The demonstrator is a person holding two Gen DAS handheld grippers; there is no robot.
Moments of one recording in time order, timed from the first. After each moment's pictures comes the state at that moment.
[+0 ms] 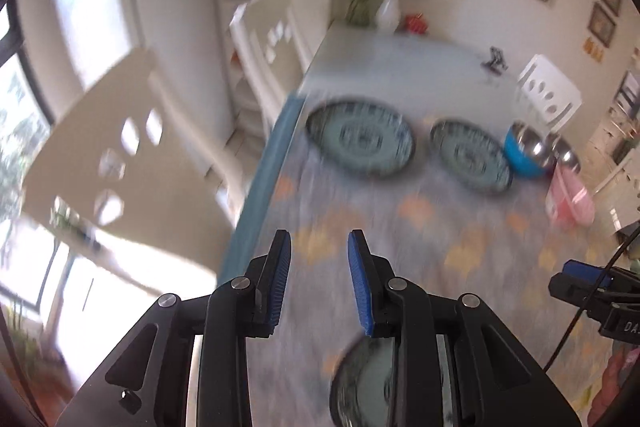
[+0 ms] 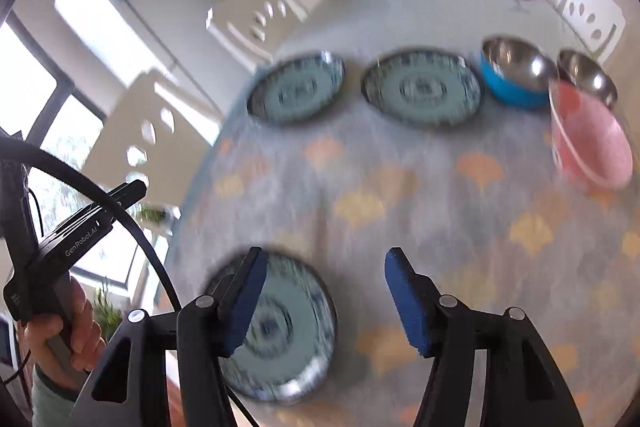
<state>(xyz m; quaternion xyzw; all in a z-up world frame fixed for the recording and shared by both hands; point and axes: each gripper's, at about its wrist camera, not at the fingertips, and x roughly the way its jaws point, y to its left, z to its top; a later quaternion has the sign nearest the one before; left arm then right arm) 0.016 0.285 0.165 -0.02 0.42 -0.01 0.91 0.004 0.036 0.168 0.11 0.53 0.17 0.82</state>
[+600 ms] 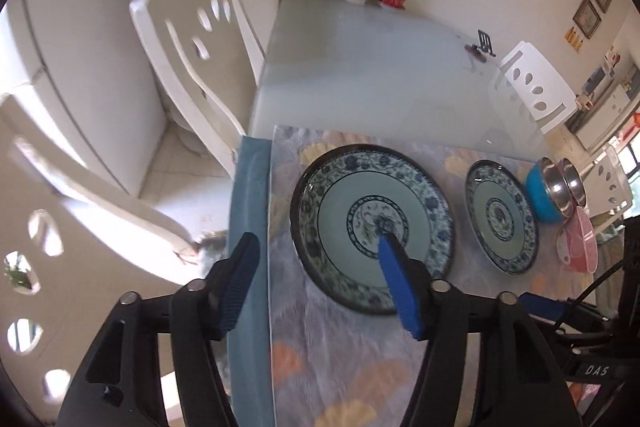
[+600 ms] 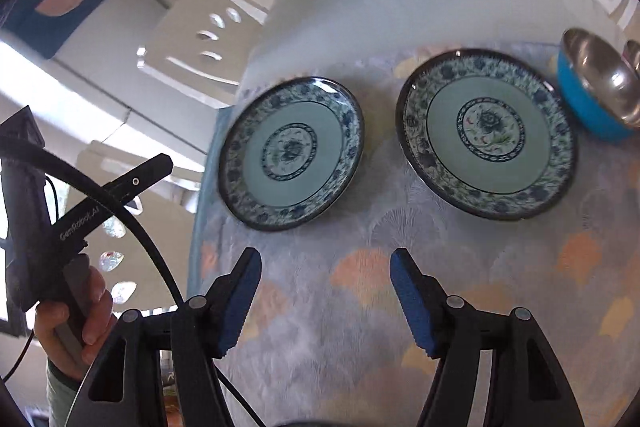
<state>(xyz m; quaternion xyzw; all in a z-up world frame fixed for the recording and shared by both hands) 0.236 0.323 0.099 -0.04 0.50 -0.14 0.85 0.170 0.103 0.102 0.20 0.58 0.10 0.78</state>
